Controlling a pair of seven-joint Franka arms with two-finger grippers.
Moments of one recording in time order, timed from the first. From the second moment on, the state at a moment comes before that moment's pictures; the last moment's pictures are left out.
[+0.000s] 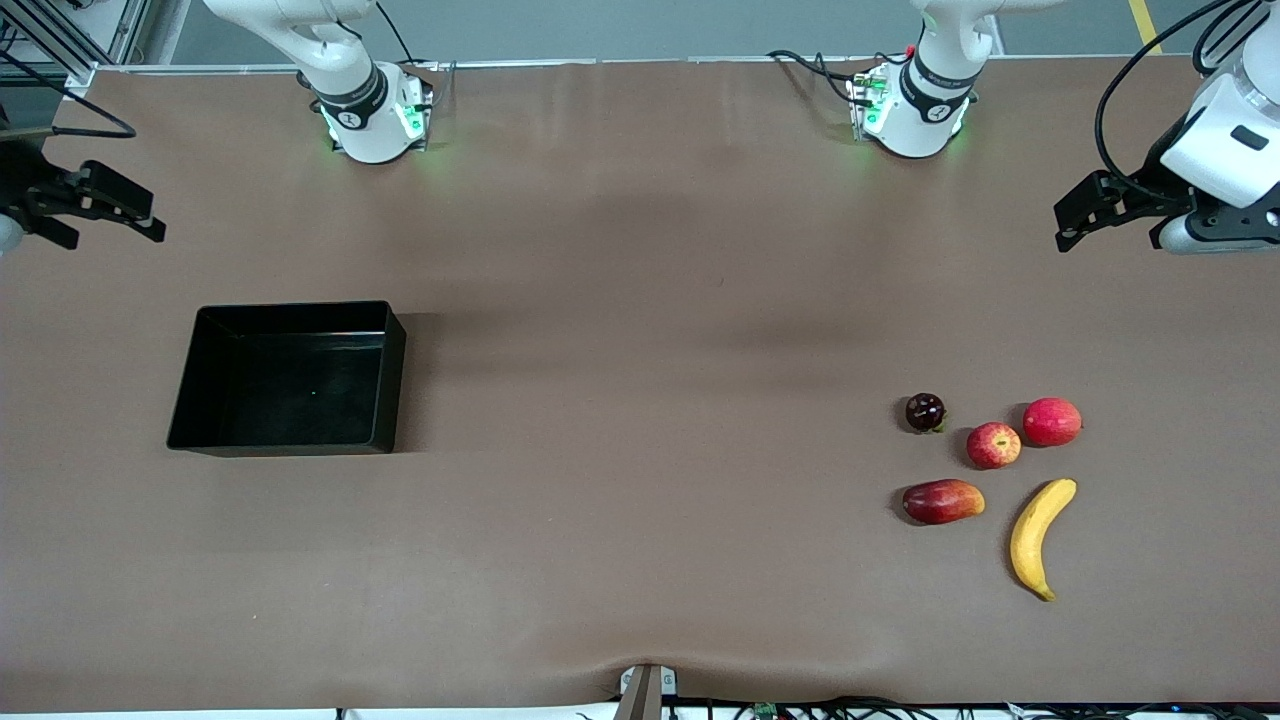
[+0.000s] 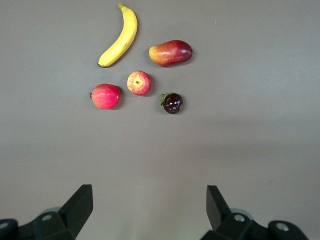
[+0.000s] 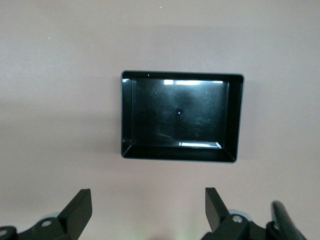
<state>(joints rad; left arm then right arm) 0.04 -0.09 -0.16 -1.65 0.03 1.59 -0.12 0.01 -0.07 -0.04 -1.59 0.05 1.50 -0.11</state>
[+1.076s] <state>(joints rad) 0.04 -0.08 -0.16 -1.60 0.03 1.55 -0.12 0.00 -0.05 -0.05 -1.56 0.02 1.46 -0.13</state>
